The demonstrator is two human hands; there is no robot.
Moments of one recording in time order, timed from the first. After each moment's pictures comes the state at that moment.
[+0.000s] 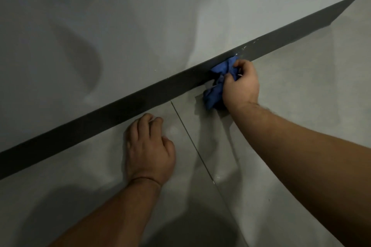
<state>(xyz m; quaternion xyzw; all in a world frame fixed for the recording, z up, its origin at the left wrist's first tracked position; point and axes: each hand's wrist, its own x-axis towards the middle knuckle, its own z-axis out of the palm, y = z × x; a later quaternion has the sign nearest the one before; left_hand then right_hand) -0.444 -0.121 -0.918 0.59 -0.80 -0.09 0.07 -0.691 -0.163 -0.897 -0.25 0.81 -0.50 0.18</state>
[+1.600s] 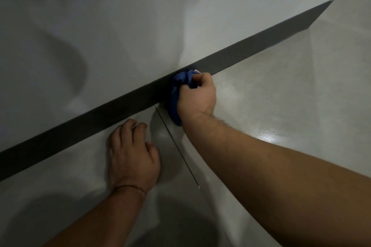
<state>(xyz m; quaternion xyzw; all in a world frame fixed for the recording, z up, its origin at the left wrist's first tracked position) -0.447 -0.122 -0.924 0.59 -0.80 -0.09 0.10 -0.618 -0.175 -0.873 -0.12 0.75 -0.59 0.26</state>
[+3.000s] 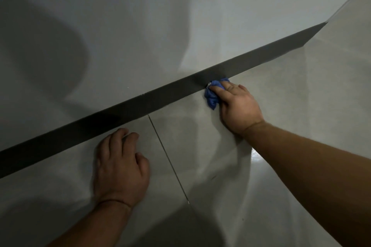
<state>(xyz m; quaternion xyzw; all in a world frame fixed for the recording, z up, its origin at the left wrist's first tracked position) -0.443 -0.124 -0.929 0.59 -0.80 -0.08 0.11 -0.779 -0.132 -0.920 -0.64 0.76 -0.11 0.05</state>
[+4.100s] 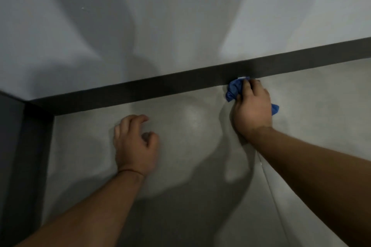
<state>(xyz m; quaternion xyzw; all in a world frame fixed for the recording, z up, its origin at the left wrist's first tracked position) -0.271 -0.079 -0.907 0.71 -0.63 -0.17 0.26 -0.568 -0.125 -0.911 -0.56 0.80 -0.17 0.12</state>
